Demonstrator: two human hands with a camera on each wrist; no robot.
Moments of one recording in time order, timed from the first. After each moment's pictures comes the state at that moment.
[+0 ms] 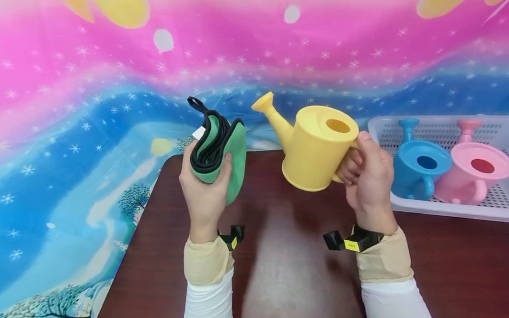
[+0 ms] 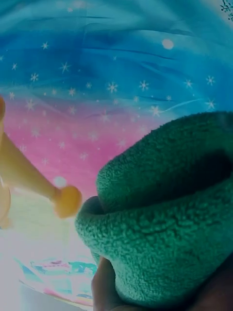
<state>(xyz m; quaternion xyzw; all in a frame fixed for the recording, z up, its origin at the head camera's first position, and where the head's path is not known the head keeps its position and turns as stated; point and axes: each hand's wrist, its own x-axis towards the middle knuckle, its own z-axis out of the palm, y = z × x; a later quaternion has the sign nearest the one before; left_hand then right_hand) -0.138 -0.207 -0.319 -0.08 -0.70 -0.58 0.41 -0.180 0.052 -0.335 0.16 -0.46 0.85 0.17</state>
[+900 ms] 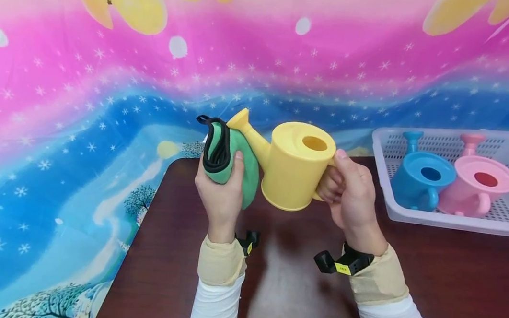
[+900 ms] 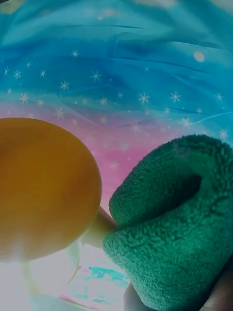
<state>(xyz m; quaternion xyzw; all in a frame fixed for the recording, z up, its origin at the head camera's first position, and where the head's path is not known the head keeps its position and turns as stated) -0.141 -0.185 -0.319 -0.03 -0.66 -0.62 0.42 -0.156 0.026 -0.328 0.27 -0.49 0.83 0.09</state>
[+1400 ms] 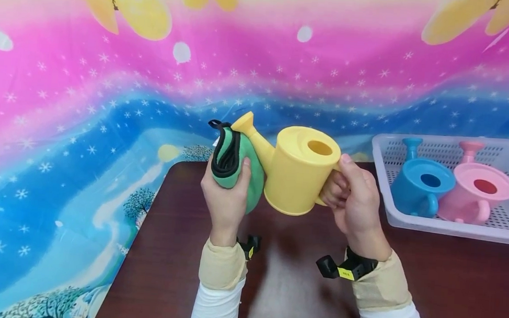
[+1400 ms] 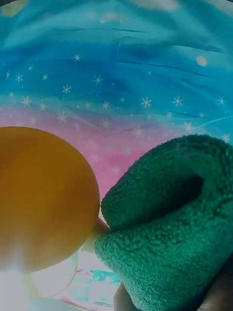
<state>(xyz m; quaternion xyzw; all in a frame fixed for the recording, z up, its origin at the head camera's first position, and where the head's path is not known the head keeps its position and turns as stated) -0.141 -0.184 -0.321 -0.07 -0.68 -0.61 0.40 -0.154 0.030 -0.325 0.29 -0.48 0.83 0.08</state>
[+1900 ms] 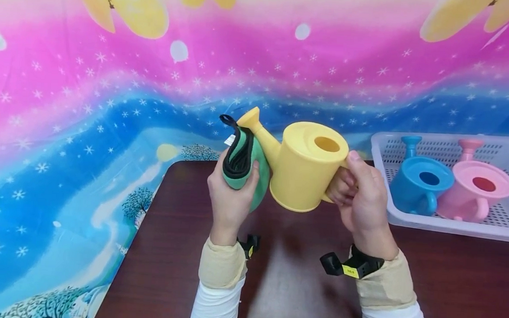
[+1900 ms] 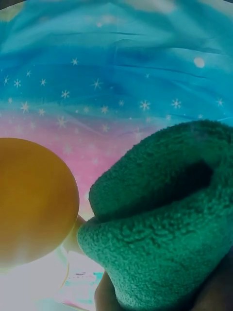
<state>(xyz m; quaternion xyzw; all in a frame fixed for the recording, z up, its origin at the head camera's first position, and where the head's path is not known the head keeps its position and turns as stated) -0.145 -0.182 -0.325 -0.11 -0.72 -0.57 0.38 -0.154 0.041 -0.322 0.29 -0.46 0.84 0.08</state>
